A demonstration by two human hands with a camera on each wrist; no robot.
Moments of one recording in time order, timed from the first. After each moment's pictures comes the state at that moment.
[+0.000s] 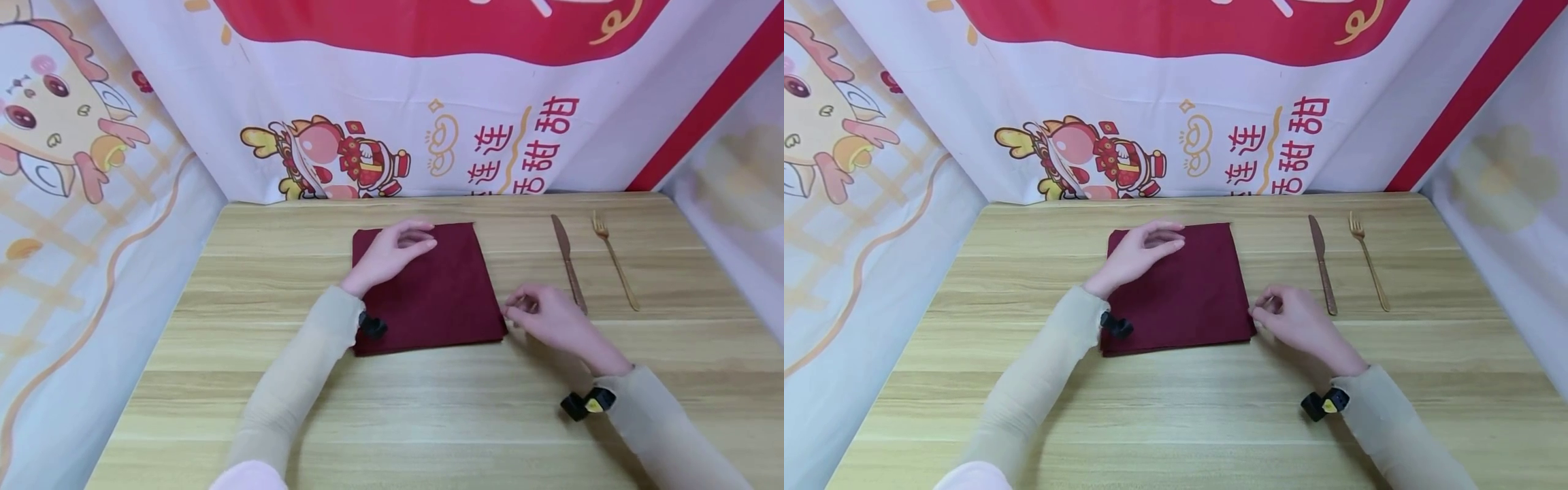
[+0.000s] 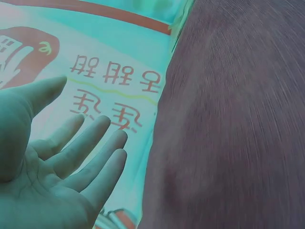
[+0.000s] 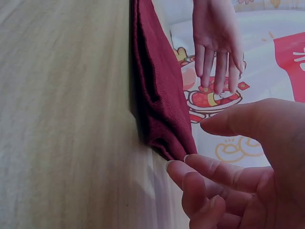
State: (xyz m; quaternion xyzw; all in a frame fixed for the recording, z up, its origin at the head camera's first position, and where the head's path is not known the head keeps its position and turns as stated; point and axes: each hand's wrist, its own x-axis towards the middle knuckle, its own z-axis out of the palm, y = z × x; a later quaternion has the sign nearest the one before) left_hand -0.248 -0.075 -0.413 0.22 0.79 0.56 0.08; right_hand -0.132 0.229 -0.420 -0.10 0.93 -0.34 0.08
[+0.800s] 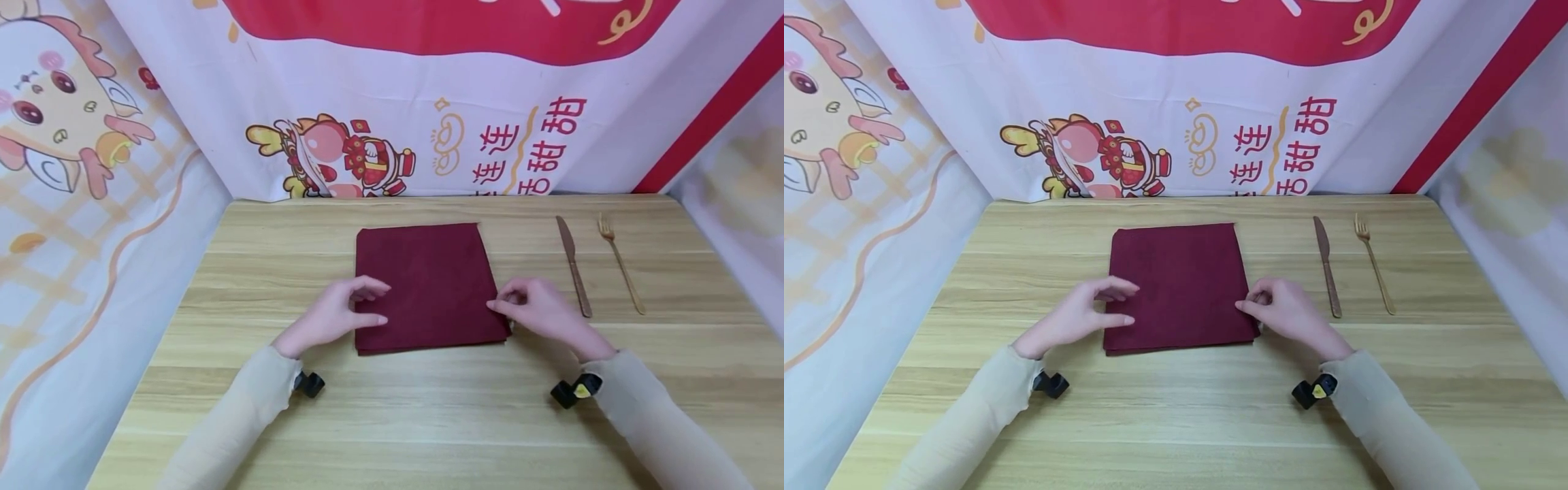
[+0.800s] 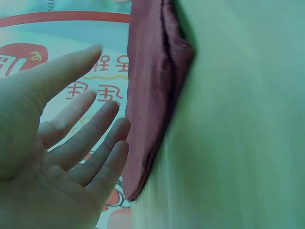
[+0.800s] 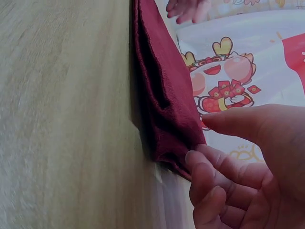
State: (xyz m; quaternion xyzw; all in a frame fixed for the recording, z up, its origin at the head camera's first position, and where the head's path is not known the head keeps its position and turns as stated) left_hand -0.170 -0.168 -0.432 0.27 0.84 0.46 0.11; right_hand -0.152 0.213 -0.425 -0.11 0.93 -0.34 0.09
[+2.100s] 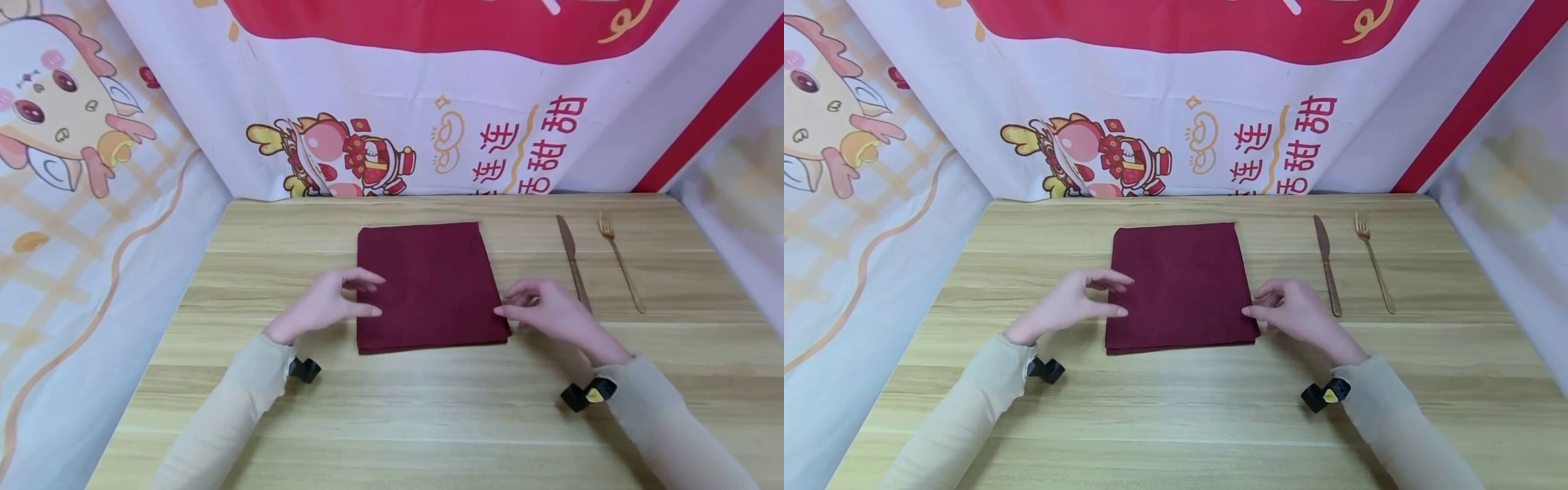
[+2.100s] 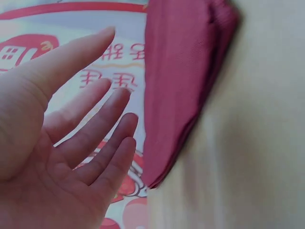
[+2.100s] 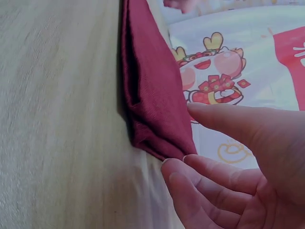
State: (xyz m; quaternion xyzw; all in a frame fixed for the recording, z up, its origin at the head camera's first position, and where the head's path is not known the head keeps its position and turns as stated) left_hand -0.182 -0.179 -0.416 0.27 0.84 0.45 0.12; right_hand -0.143 0.225 -0.418 -0.08 0.90 -0.40 0.13
